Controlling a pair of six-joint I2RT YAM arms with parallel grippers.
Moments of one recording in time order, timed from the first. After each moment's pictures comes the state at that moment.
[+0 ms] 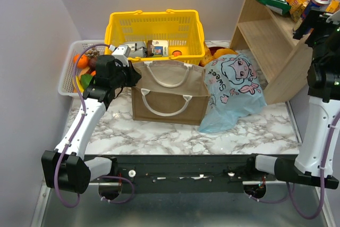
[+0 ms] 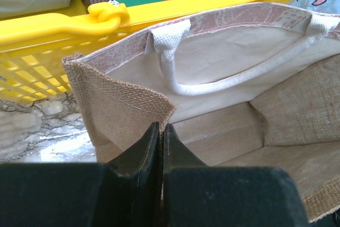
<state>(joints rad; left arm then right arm) -0.18 1.19 1.04 -0.28 0.32 -0.23 -0.12 1.23 1.92 -0.66 0.29 -0.05</state>
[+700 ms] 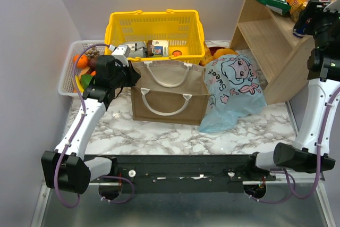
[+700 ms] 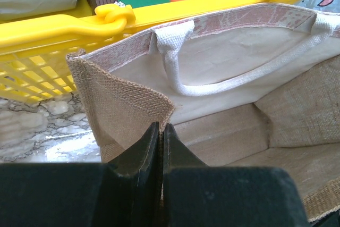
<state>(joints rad) -0.18 1.18 1.04 -0.29 0.31 -0.22 -0.29 1.38 1.92 -0.49 -0.05 -0.06</state>
